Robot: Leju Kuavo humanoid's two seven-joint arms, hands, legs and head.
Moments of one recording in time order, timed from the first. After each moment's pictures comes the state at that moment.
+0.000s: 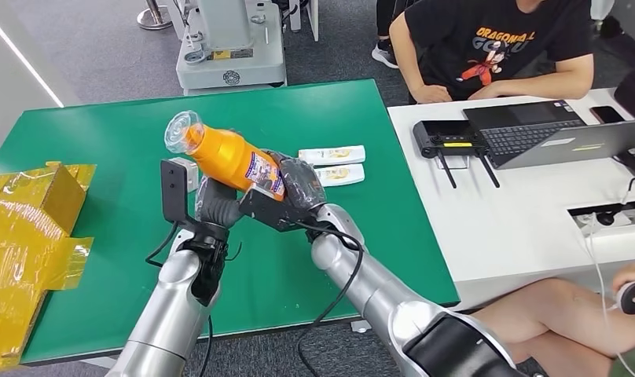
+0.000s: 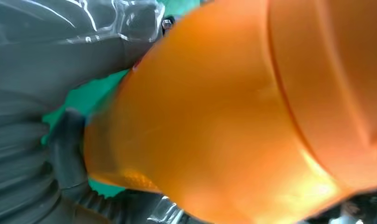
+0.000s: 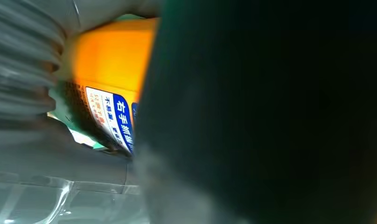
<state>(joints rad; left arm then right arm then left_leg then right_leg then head) -0.57 -0.31 -0.44 -0.95 0.15 -0.05 -0.40 -0.72 0.26 0.43 -0.45 0.58 -0.34 -0.29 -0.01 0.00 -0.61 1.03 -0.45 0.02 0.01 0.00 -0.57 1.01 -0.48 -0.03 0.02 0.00</state>
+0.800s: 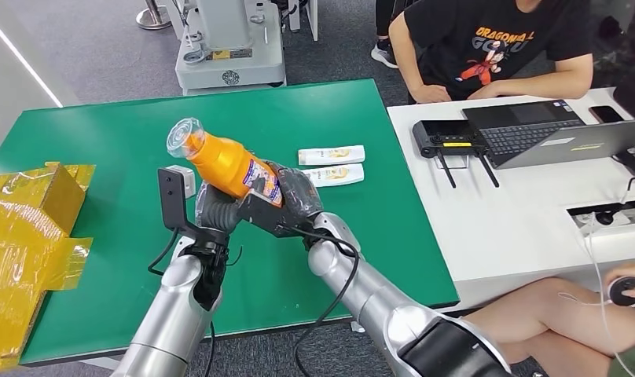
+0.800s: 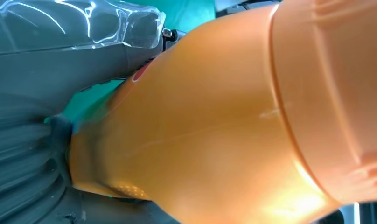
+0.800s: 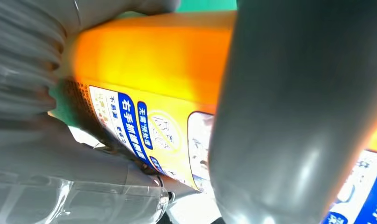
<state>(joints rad) -0.55 -0.31 -0.42 -0.92 0.16 -0.01 -0.41 -0.70 0.28 0.40 -0.40 0.59 -0.32 -0.28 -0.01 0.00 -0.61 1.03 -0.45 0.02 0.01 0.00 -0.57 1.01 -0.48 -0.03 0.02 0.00</state>
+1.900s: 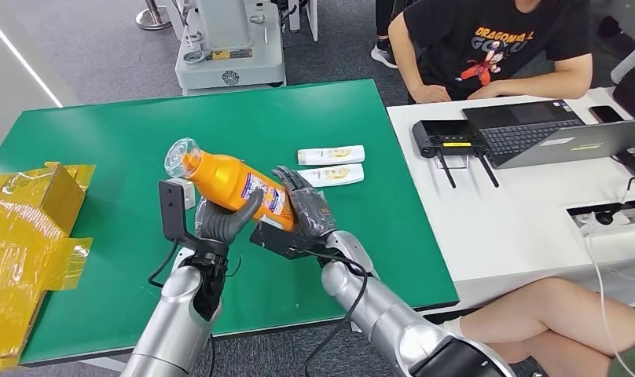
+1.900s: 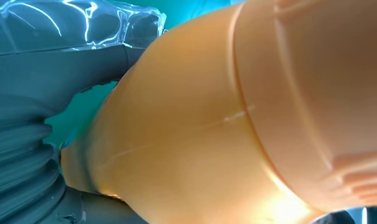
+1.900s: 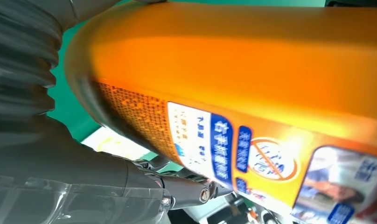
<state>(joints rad) -0.51 -0.31 -0.38 -0.93 0.14 -0.02 -0.41 -0.60 0.22 0.37 -0.46 0.71 -0.41 -0.26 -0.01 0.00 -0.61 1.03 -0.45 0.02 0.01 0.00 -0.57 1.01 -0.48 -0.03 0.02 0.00</state>
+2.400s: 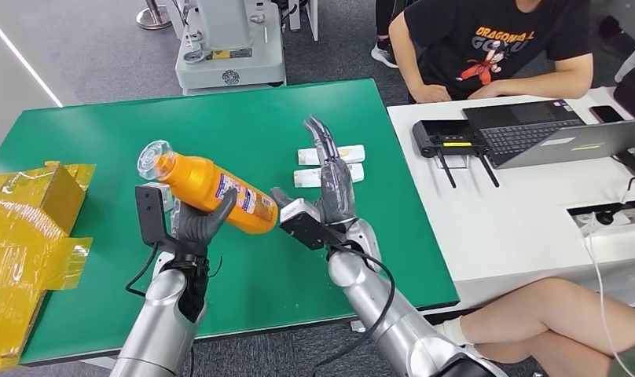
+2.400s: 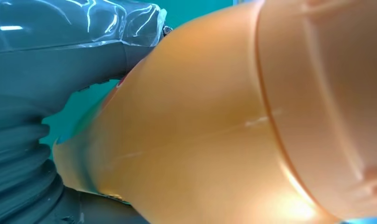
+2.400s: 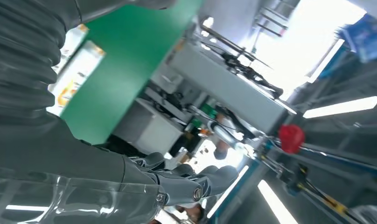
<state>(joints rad) -0.49 -0.26 -0.34 -0.95 0.13 0.07 -0.45 -0.50 0.22 0.34 -0.80 0.48 -0.57 -0.51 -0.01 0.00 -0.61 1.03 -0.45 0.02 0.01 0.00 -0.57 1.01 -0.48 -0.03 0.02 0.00</state>
